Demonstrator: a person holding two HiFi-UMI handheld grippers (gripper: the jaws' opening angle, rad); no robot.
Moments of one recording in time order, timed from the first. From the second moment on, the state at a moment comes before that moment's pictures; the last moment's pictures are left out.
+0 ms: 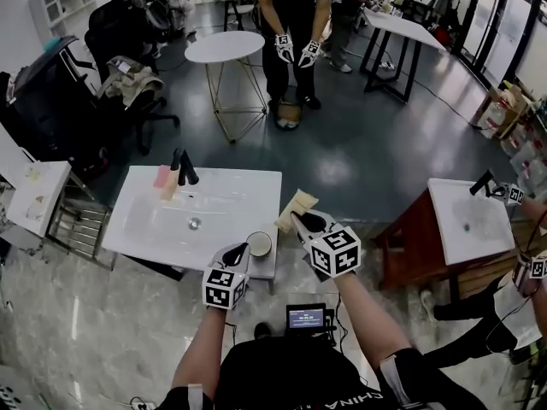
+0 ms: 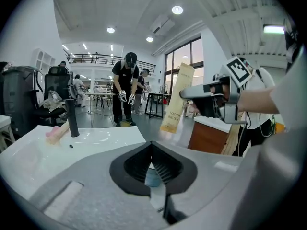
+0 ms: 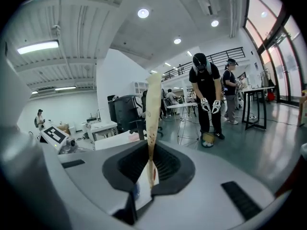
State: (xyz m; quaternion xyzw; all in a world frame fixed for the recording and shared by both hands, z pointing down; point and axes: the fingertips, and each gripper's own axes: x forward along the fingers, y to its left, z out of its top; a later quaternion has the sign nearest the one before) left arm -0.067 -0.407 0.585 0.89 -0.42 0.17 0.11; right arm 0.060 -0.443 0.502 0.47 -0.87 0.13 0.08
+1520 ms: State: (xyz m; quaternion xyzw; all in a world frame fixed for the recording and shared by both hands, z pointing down) left arm -0.062 -0.398 0.598 0.89 -0.42 0.16 0.12; right arm 0.055 -0.416 0.578 0.48 -0.85 0.18 0.16
